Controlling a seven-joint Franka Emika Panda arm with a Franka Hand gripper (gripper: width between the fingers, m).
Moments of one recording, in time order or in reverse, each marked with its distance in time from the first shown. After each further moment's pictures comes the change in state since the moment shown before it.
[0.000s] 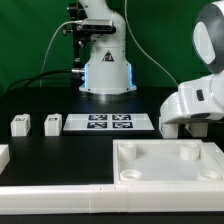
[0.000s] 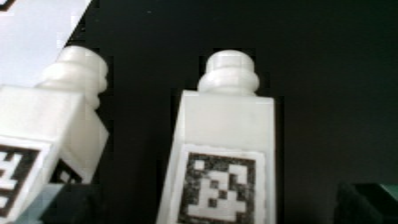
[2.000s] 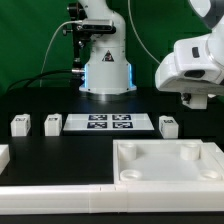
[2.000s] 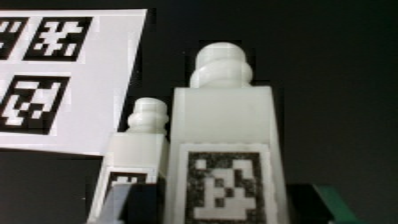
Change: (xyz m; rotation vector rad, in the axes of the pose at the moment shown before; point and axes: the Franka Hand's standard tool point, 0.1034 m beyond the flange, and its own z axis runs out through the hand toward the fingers) arm -0.038 0.016 -0.049 -0.005 0.097 0.102
